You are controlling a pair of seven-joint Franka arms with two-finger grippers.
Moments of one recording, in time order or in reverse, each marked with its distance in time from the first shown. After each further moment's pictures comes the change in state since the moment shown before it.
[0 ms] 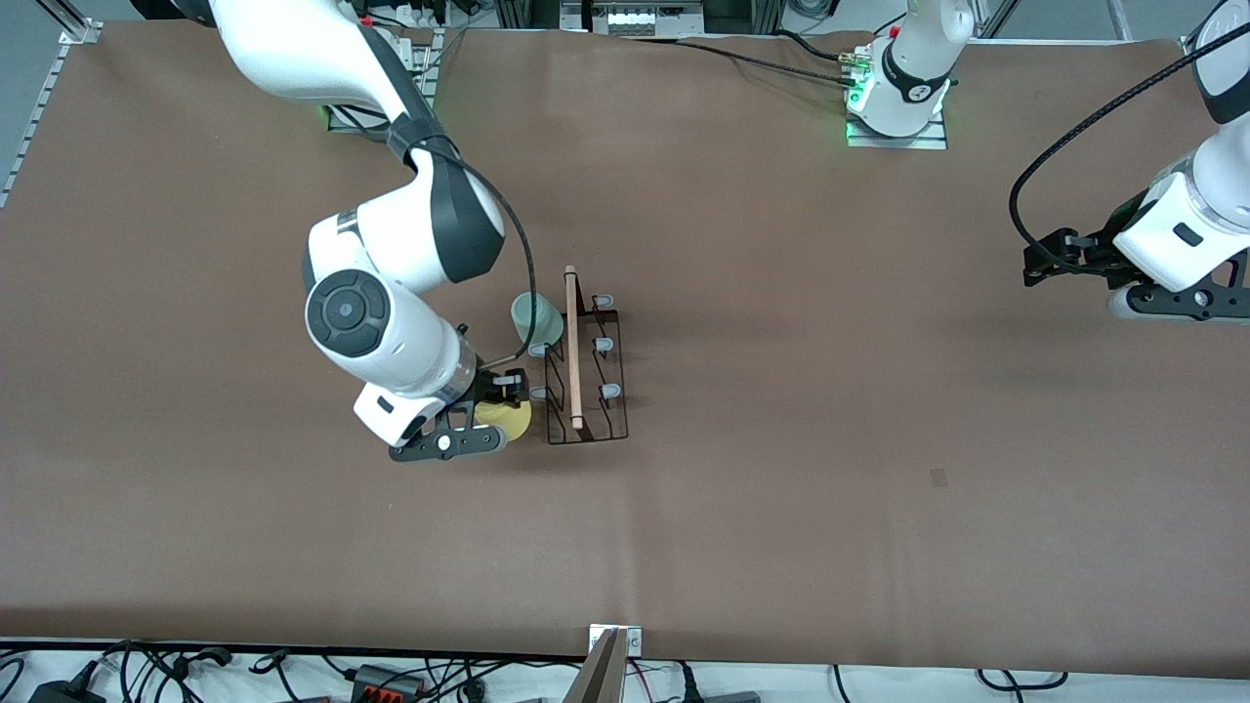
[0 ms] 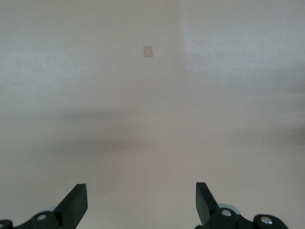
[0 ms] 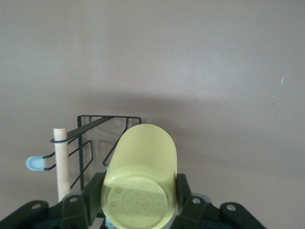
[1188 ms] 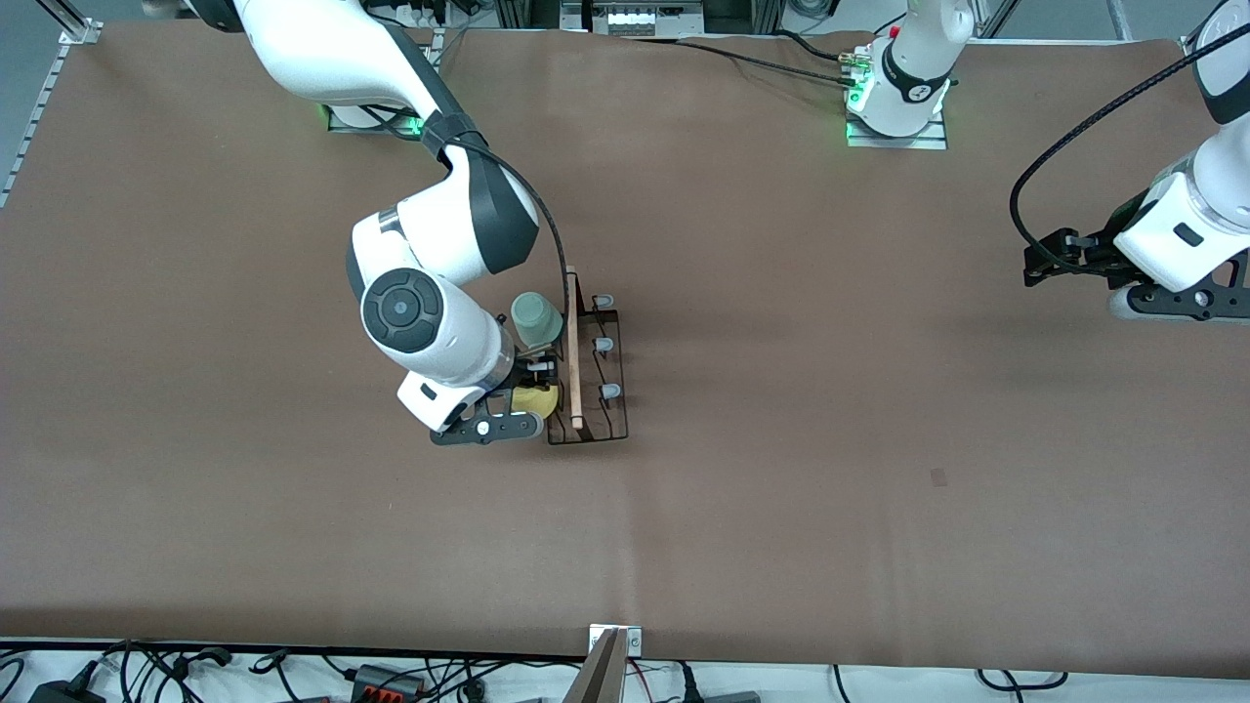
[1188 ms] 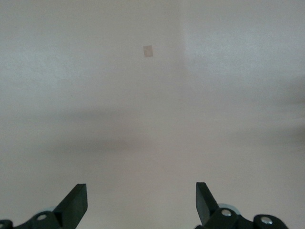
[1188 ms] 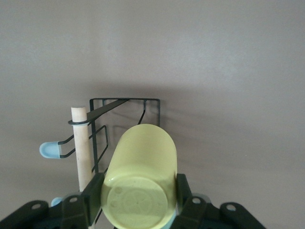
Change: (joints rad) left arm 0.000 0.000 0.000 0.000 0.000 0.000 0.001; right arm 0.034 0.032 0.023 -0.007 0.023 -0.009 0.051
